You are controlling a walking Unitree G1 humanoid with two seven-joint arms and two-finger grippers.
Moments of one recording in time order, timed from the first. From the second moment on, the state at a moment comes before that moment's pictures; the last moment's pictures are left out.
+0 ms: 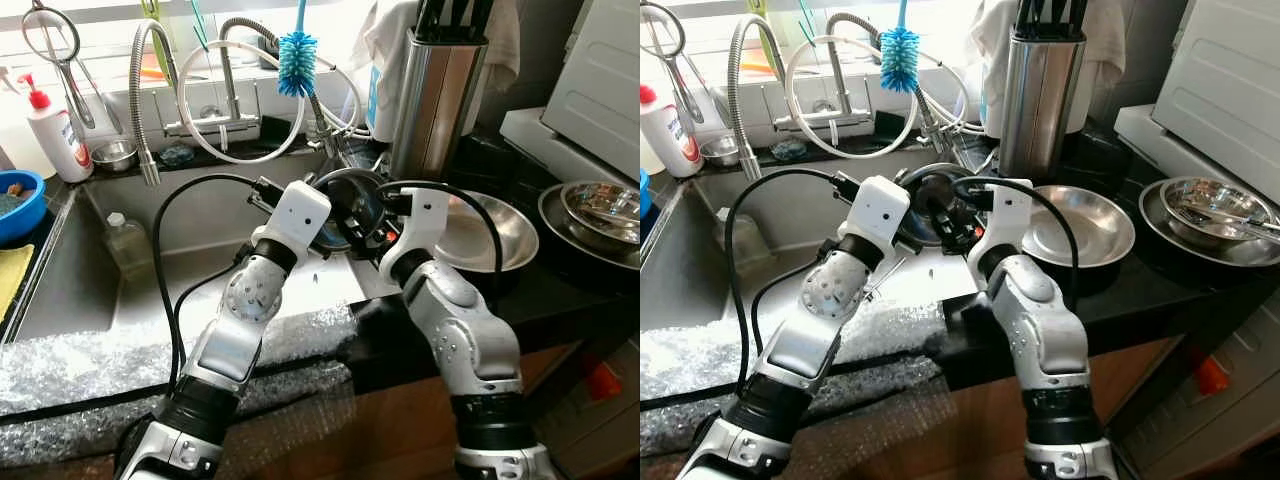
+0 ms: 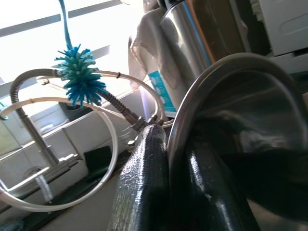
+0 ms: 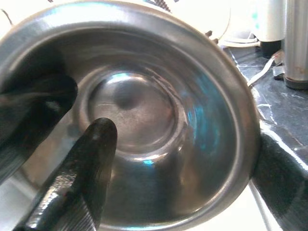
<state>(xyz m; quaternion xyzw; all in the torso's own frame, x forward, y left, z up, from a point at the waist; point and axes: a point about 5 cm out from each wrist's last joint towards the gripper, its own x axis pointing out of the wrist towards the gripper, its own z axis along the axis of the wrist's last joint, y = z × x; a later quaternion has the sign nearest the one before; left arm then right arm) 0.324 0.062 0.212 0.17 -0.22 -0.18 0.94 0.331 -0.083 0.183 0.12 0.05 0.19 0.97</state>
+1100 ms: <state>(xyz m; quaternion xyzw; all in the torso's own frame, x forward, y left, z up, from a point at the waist) 0.325 0.060 0.222 0.15 -0.23 -0.18 0.94 0.334 -0.080 0.185 0.12 0.02 0.17 0.98</state>
